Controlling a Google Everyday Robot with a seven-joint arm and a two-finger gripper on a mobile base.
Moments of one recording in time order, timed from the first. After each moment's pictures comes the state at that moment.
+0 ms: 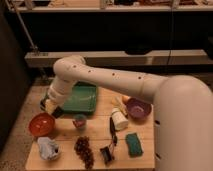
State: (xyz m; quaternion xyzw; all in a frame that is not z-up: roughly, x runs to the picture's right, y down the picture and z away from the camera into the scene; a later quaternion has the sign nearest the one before) arm -0.275 0.082 0.677 0.12 -0.45 -0.82 0.34
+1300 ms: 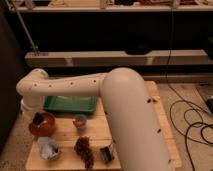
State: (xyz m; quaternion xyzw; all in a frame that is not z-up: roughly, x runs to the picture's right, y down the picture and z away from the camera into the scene) arm -0.362 0.126 0.734 0.10 -0.39 -0.87 0.29
